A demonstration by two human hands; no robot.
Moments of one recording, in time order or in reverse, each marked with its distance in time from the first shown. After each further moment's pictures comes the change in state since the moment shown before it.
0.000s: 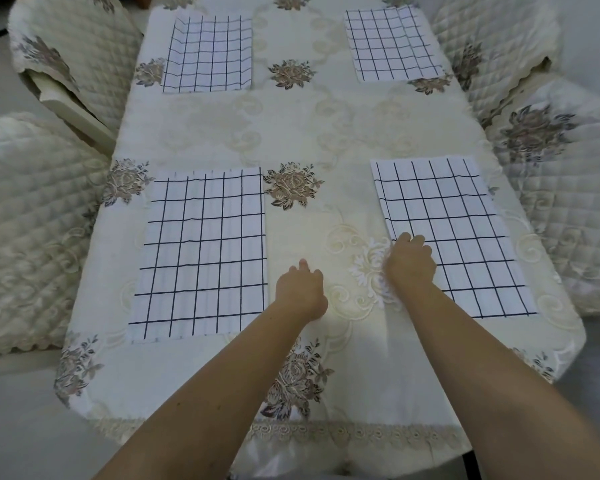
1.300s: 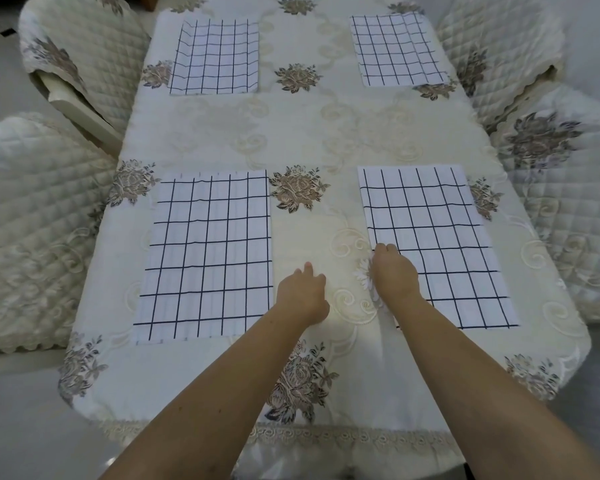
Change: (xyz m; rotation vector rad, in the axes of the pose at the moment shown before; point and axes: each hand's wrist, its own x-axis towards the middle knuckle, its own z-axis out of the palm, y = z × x) left_hand -0.001 -0.009 0.001 -0.002 0.008 0.050; right_hand -0.012 -0.014 0.019 0.017 0.094 -0.362
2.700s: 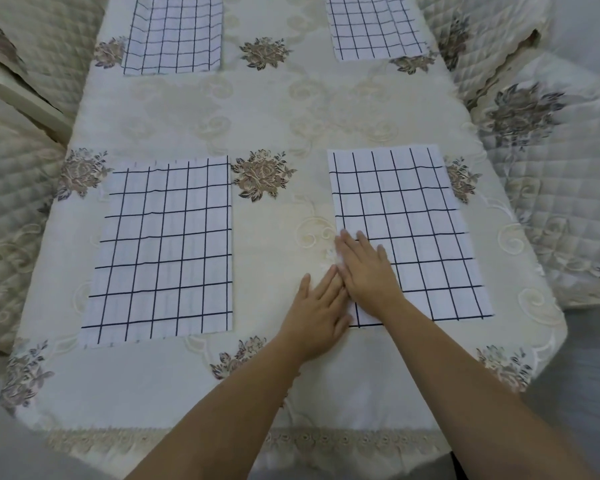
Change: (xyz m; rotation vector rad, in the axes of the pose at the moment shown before) left_hand 0.014 0.066 0.068 0.047 0.305 0.318; right_hand -0.011 0.042 0.011 0.034 -0.191 -0.272
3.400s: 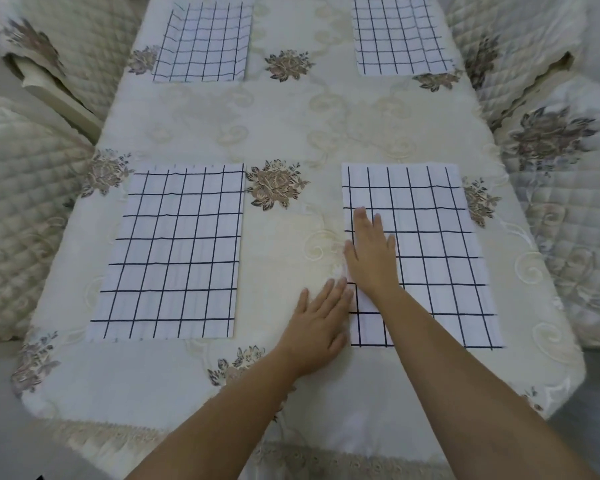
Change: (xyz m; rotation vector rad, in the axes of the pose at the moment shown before) left_hand -0.006 -0.001 -0.003 -0.212 0.056 -0.071; right_hand 0.048 -0.005 -0.024 0.277 0.195 0.142
